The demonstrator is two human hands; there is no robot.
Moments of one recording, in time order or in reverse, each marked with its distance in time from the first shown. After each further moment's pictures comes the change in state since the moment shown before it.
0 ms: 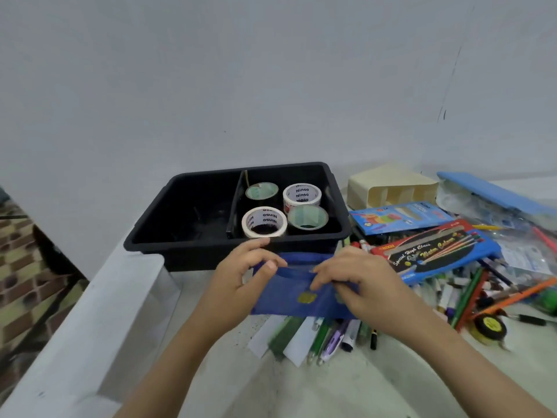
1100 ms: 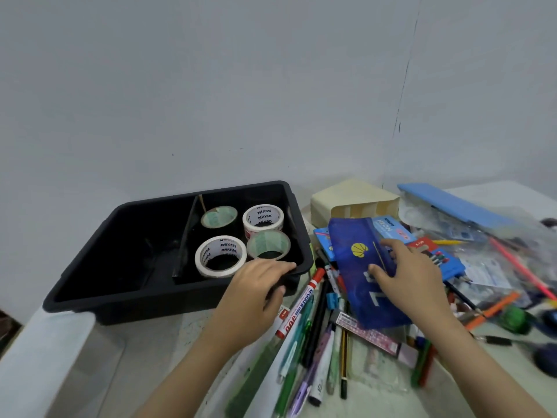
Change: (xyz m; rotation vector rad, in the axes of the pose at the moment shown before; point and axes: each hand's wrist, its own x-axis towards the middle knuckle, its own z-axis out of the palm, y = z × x) left_hand 0.080 -0.030 0.073 0.353 -0.140 0.411; right_hand -0.025 0.110 -0.050 -0.447 0.149 0.987
